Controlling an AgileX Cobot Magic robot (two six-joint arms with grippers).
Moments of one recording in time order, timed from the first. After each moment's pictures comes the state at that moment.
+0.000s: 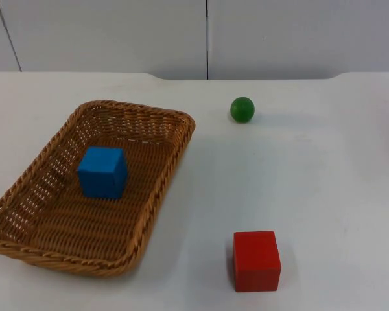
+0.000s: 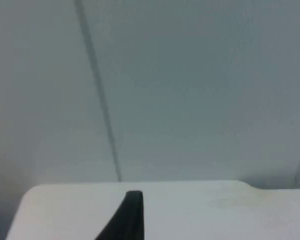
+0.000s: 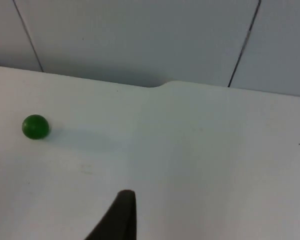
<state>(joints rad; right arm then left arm) 0.00 1.19 -1.18 0.06 0.70 -0.18 -0.01 1.00 -1.02 0.03 0.39 -0.05</state>
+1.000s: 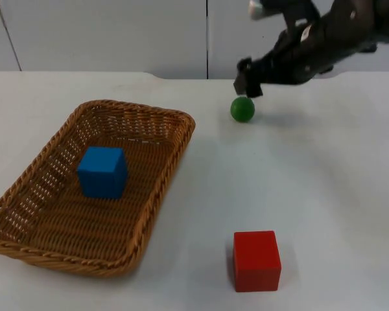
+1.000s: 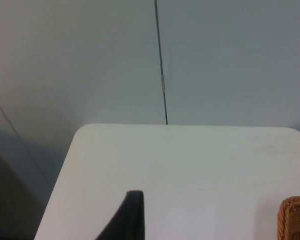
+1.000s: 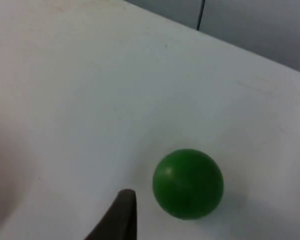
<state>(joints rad) 0.36 2.31 -1.67 0.06 0.15 -0.17 0.07 0.98 -1.02 0.10 0.55 -0.07</state>
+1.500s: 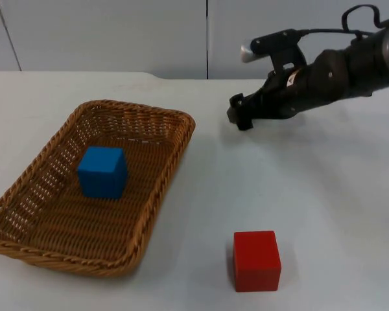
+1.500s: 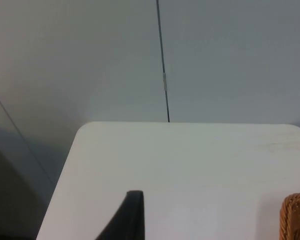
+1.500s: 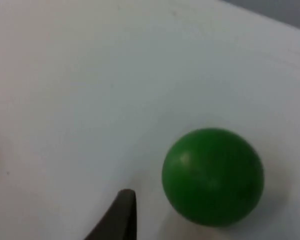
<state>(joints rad) 0.37 2.45 -1.68 0.06 -0.02 -0.15 0.07 0.98 -1.02 0.11 0.55 -0.07</state>
